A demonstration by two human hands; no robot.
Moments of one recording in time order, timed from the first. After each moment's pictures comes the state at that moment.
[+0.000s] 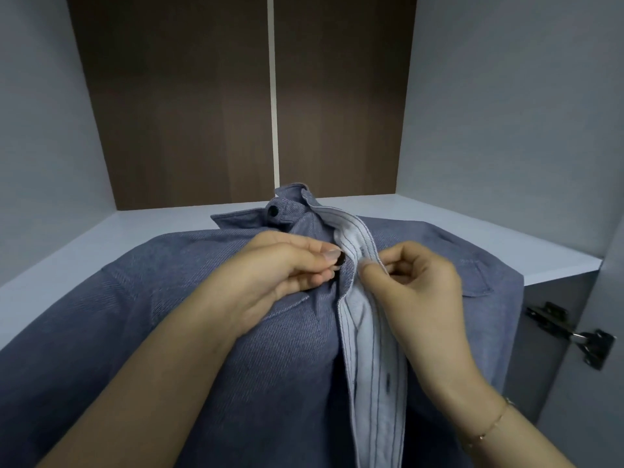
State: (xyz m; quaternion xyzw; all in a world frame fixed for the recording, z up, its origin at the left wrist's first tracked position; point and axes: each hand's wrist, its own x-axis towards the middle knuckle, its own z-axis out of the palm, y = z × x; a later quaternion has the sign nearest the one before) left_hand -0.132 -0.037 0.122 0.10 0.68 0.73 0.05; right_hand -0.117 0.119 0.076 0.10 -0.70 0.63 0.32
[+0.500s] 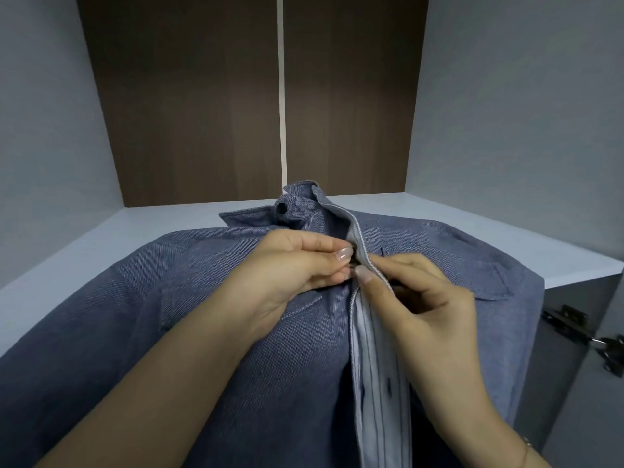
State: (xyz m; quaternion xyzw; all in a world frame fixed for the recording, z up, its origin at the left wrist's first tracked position) left_hand -0.131 -0.033 0.118 0.11 0.66 0.74 0.02; right_hand -0.104 0.108 0.066 0.20 -0.66 0.63 0.34
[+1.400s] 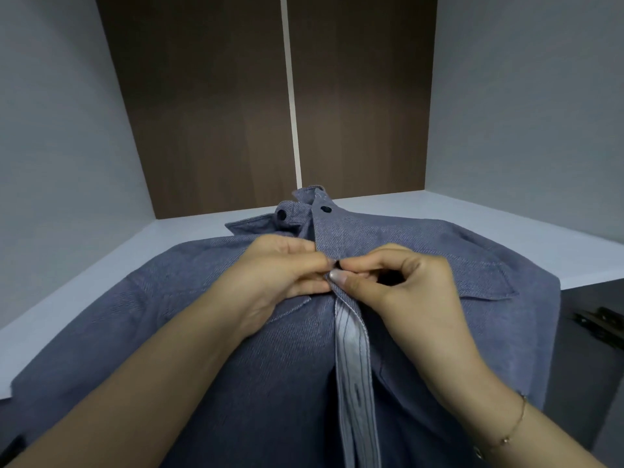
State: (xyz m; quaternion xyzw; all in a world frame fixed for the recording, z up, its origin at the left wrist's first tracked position) left_hand -0.131 -0.029 0.124 0.05 0.73 0.68 0.00; right_hand -0.121 0.122 0.087 0.21 -0.69 0.65 0.23
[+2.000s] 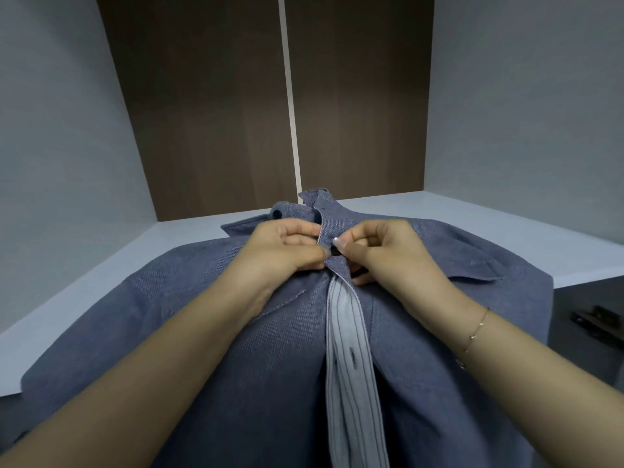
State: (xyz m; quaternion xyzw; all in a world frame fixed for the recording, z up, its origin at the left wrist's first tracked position) left_hand -0.152 -0.030 0.123 0.06 0.76 0.64 -0.11; right_hand -0.165 0.123 0.113 0.17 -0.74 0.64 0.08
